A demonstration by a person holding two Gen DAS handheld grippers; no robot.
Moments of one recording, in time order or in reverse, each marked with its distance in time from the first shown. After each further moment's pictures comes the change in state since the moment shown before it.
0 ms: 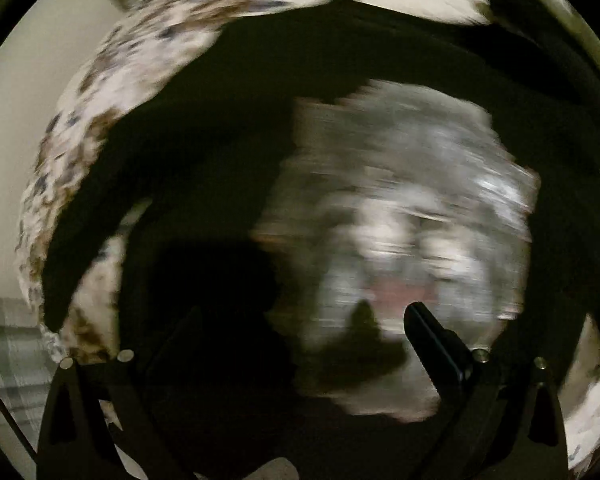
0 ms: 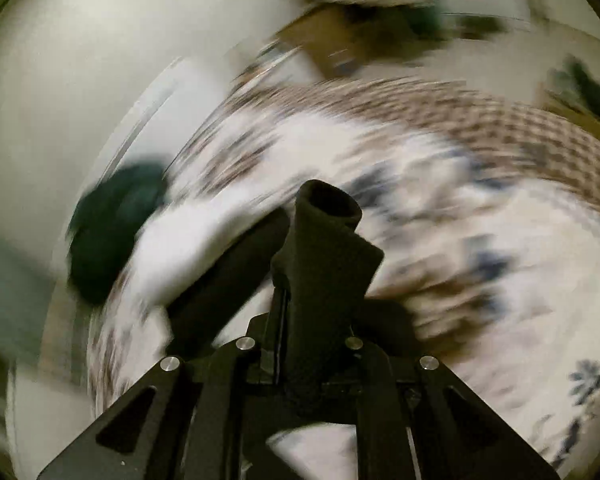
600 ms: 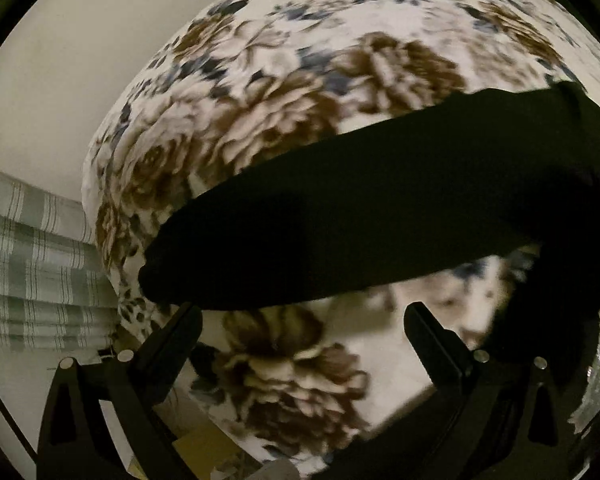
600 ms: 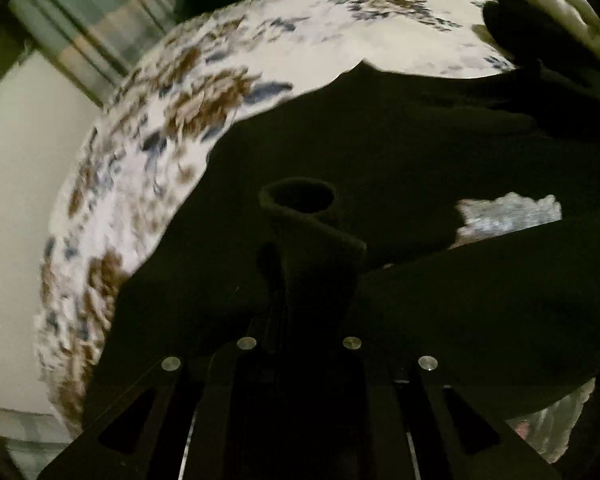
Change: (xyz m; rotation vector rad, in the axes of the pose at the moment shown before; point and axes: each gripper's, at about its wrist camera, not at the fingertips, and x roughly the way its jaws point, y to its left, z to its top) left arm 0.048 0.284 -0.032 -0.380 0.057 0.156; right arm 0.226 0.307 -0.364 -0.642 0.470 0.010
